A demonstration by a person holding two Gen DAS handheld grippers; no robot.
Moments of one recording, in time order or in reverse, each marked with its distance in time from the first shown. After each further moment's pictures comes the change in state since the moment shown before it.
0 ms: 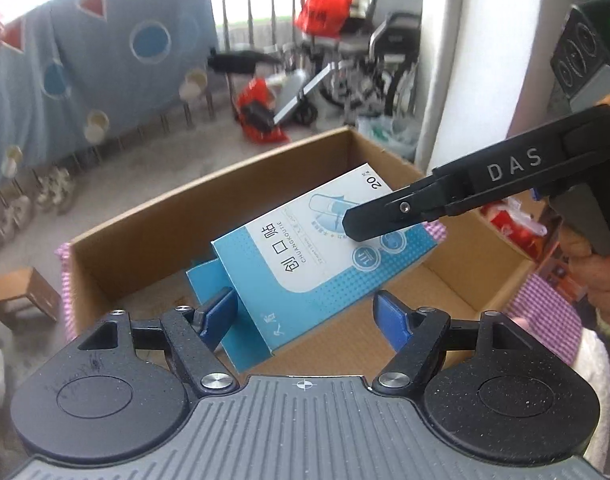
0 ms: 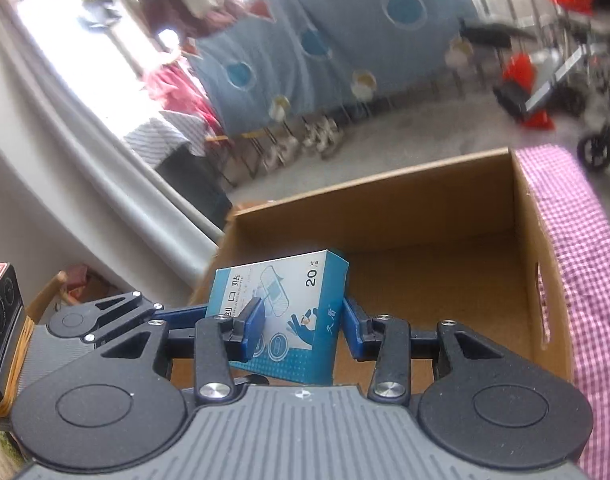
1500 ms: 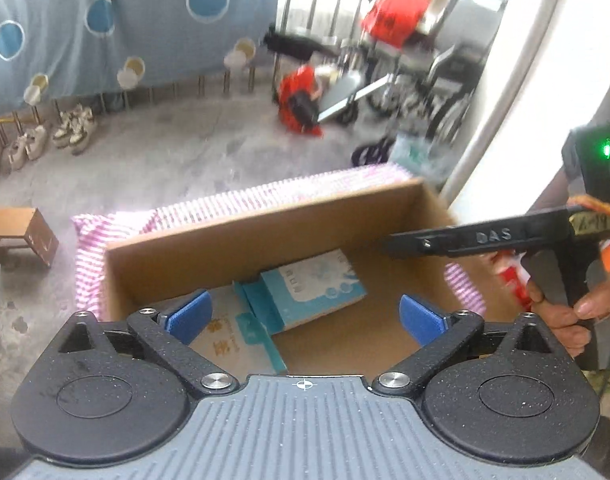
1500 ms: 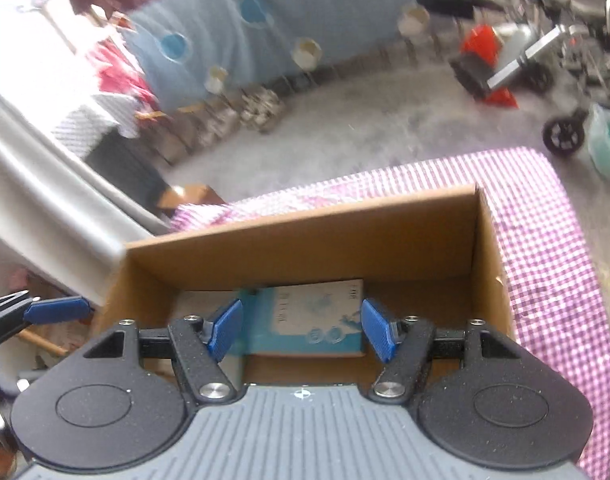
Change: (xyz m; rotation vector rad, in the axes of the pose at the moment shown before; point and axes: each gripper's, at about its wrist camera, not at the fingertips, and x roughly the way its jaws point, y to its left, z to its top) left arm -0.026 0.055 0.038 -0.260 0.001 -0.012; right arm 0.053 -0.042 0.056 0.007 0.084 -0.129
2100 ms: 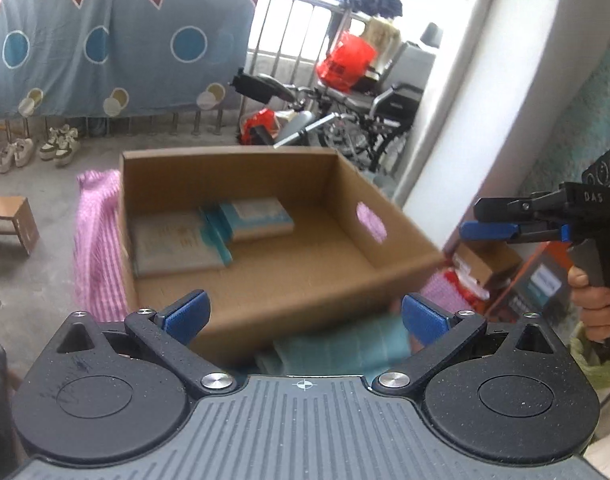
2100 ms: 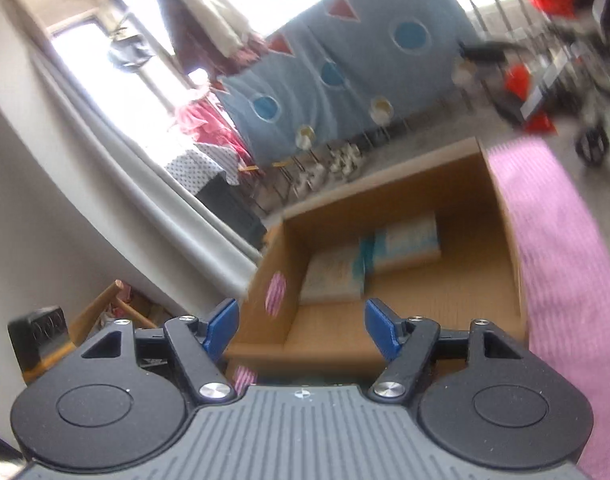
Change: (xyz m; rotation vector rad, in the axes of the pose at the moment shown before) left arm -0.089 -0.026 -0.163 0.010 -0.164 -0.125; right arm -0.173 0.035 -0.157 0.048 -0.175 0.251
